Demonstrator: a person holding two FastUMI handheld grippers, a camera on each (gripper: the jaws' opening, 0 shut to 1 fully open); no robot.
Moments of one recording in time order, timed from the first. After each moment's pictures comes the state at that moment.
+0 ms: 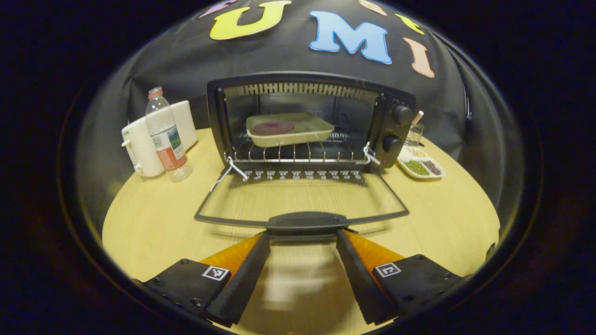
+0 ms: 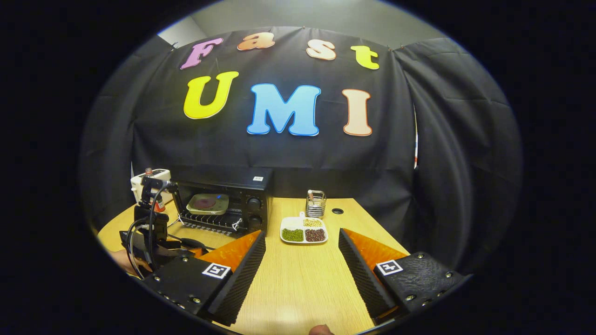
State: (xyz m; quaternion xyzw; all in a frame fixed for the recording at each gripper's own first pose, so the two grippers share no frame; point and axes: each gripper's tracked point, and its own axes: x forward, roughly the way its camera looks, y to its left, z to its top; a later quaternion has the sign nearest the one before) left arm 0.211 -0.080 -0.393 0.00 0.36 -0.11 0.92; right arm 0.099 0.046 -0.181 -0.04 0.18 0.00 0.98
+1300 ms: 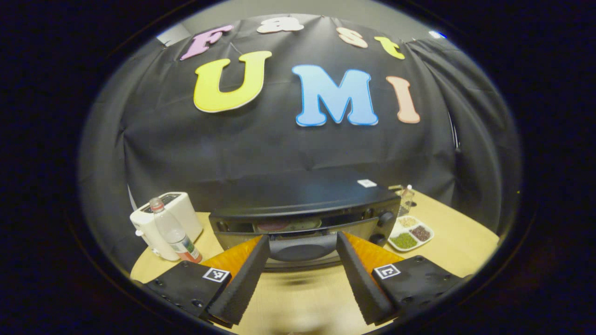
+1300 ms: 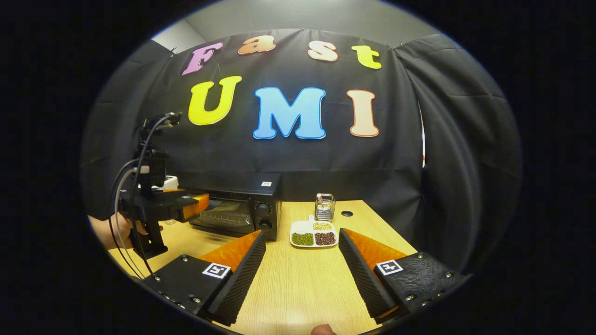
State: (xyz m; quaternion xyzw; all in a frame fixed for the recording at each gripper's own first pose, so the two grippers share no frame) left arm 0.267 -0.087 -0.243 0.00 0.15 -0.13 0.98; right arm 0.106 0.053 -0.171 -0.02 0.16 0.02 0.99
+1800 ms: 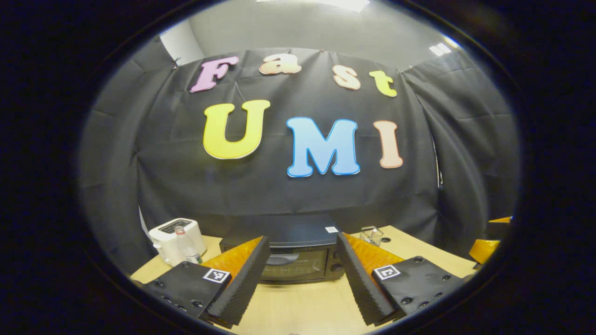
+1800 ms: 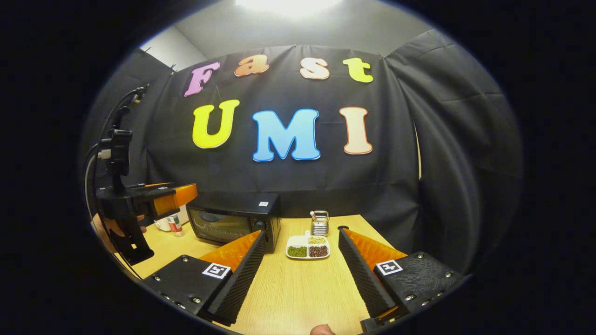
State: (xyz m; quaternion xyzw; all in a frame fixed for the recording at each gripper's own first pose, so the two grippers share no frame) left arm 0.156 -0.111 -0.115 -0.02 0.07 -0.12 0.99; right arm 0.073 0.013 -0.122 0.00 0.10 0.05 0.99
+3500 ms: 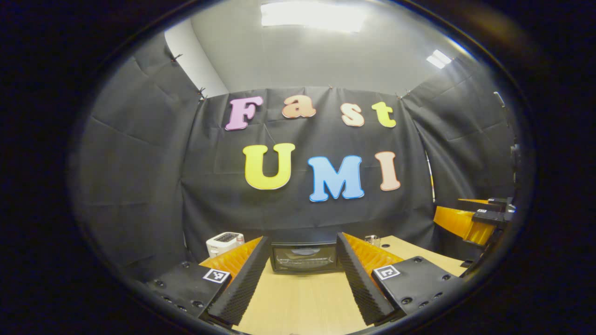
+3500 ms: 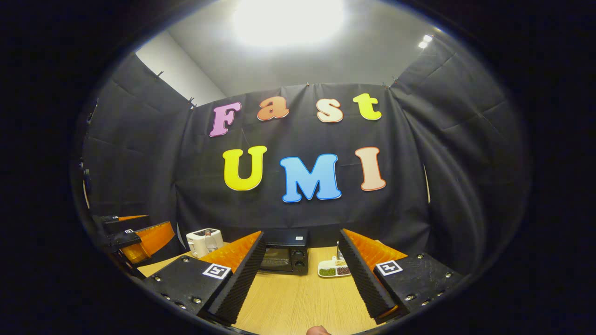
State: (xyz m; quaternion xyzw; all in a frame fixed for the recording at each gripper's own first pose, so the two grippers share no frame) left arm -0.050 0.004 -0.031 -0.01 -0.01 -0.06 1.00; right arm -0.018 0.082 -0.015 0.03 0.00 0.09 1.00
